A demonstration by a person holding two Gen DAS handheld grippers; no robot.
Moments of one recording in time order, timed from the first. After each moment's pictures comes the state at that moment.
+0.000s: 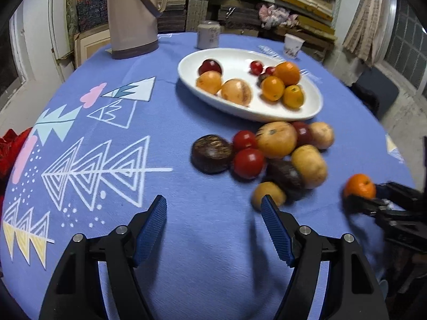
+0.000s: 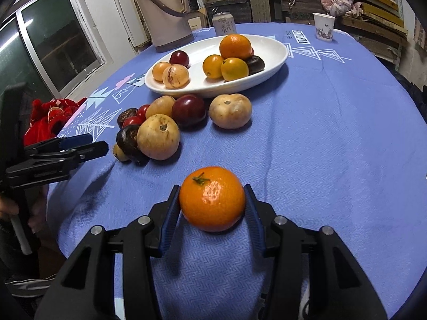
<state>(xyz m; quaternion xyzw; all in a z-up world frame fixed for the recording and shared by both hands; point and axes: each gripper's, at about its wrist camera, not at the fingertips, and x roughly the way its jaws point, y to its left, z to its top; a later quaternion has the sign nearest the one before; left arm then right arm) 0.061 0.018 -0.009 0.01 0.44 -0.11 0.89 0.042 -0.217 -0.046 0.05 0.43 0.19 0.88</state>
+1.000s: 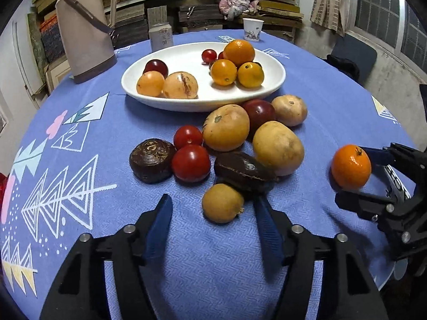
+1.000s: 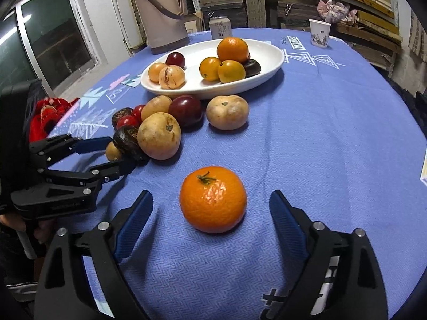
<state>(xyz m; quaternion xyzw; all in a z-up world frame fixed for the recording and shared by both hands) 0.067 -0.033 -0.035 0.09 0.43 -0.16 0.88 0.039 -0.208 -0.047 0.03 0.42 0.16 0.89</state>
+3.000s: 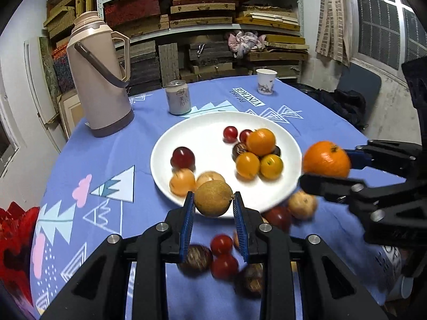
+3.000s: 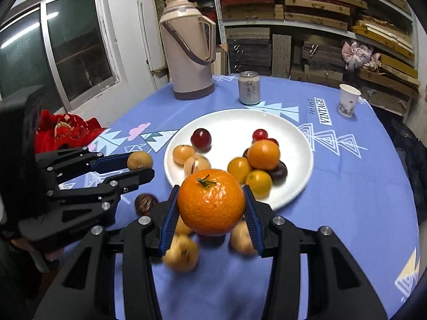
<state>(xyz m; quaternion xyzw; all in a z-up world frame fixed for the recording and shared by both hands) 0.122 -0.031 0.047 0.10 0.34 -0.15 0.92 0.120 -0.173 0.048 0.00 0.35 0.22 0.91</state>
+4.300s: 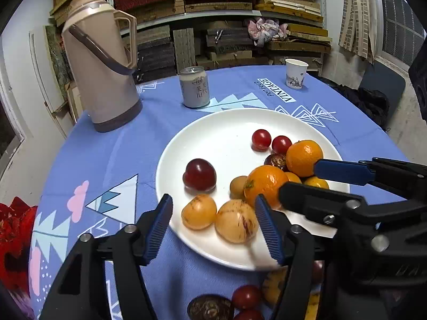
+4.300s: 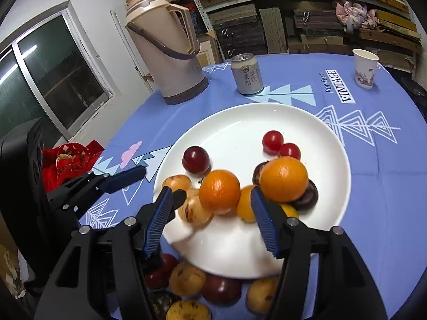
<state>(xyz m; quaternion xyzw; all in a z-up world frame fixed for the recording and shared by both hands) 0.190 -0.034 0.030 0.10 0.37 -0.10 0.92 0.205 -0.168 0.027 0.11 0.39 0.22 0.89</state>
